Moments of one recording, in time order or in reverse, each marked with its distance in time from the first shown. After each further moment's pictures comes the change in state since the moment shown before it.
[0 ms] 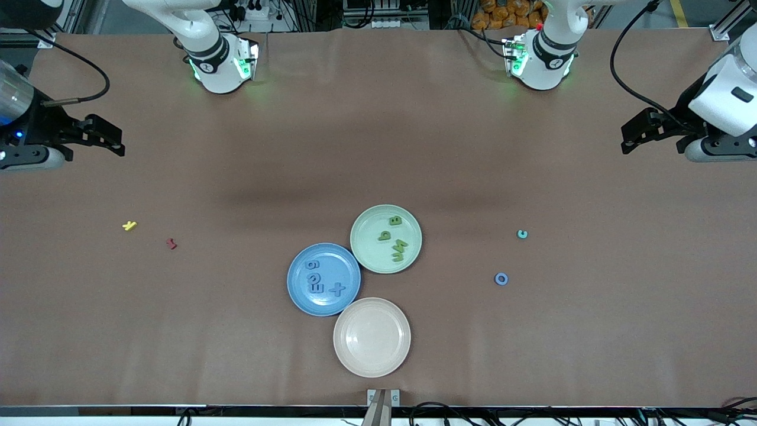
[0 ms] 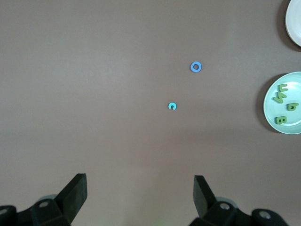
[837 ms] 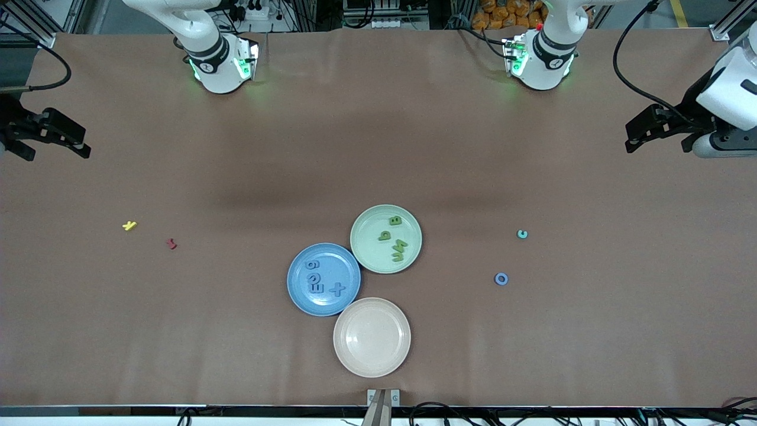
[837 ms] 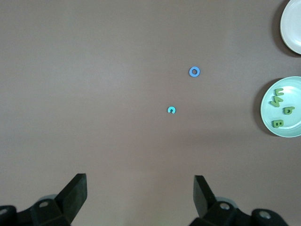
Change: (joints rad) left arm 0.000 -0.001 0.000 0.022 0.000 0.000 0.002; right arm -0.002 0.000 -0.054 0.076 0.011 0.033 0.000
